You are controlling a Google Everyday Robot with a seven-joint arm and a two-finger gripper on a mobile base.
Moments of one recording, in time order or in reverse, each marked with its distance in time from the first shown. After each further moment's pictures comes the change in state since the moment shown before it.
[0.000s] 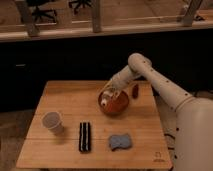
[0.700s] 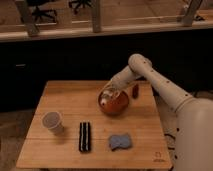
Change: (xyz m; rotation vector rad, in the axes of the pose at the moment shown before) arm 0.003 0.002 0.001 0.006 0.009 0.009
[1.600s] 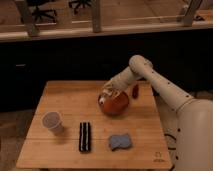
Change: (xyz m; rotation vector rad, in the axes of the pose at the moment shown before) arm 0.005 0.004 0.002 0.012 0.018 0.015
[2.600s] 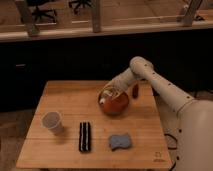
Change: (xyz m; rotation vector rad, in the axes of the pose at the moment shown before) arm 0.005 0.005 0.002 0.010 0.018 0.011
